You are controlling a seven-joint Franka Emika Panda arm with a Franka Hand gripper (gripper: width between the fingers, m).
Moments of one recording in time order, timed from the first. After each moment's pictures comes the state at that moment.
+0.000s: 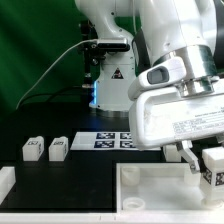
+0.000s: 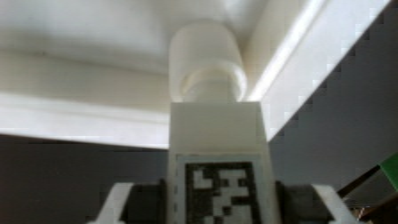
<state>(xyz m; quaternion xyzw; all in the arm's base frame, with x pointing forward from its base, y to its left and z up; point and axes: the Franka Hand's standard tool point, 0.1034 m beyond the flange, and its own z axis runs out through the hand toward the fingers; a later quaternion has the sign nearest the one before) 0.619 0.114 0.075 -0.95 -0.13 -0.27 0.07</state>
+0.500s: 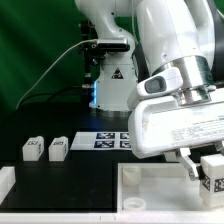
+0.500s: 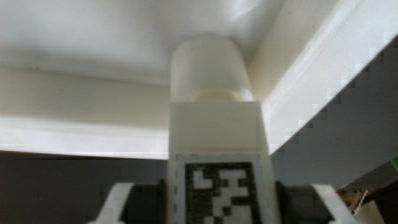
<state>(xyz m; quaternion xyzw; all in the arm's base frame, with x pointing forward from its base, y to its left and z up) 0.617 0.113 0.066 -0.94 -0.12 -0.31 0.07</state>
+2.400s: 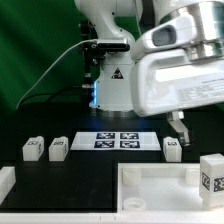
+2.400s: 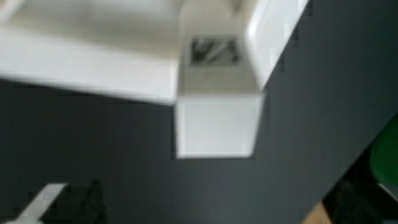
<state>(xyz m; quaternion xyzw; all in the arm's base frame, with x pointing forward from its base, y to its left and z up) 0.635 0.116 0.134 -0.98 -0.12 -0.12 0.07</state>
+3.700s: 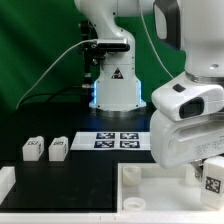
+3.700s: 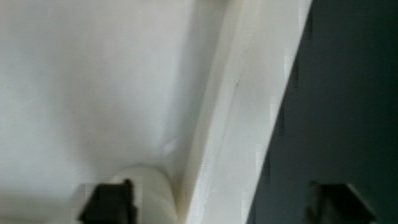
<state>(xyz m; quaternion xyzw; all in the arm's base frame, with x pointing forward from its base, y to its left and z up) 0.601 0.137 0.060 -0.99 -0.13 0.06 0.08</state>
